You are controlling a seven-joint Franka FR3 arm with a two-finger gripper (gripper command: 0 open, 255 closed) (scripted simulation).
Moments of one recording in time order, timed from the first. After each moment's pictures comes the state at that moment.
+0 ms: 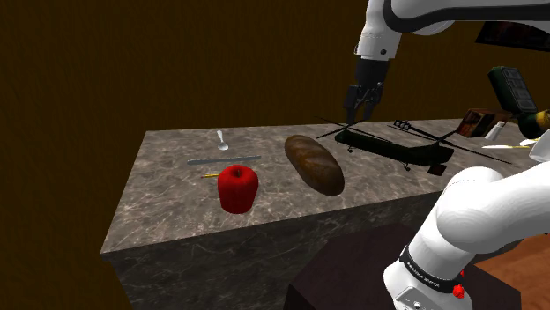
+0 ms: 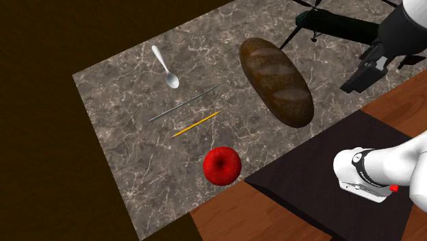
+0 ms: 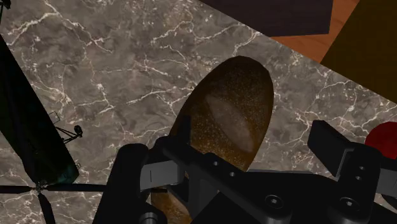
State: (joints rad) arm -0.02 -0.75 -0.06 -2.39 -0.02 1.58 0.02
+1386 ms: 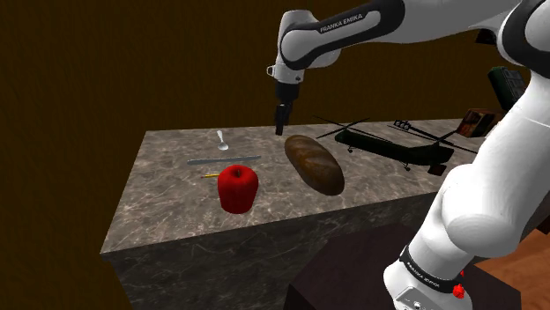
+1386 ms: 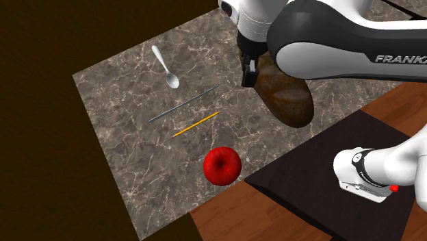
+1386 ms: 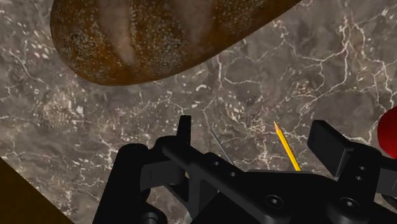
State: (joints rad) arm 0.15 -0.08 -0.10 -2.06 0.02 1.97 -0.47
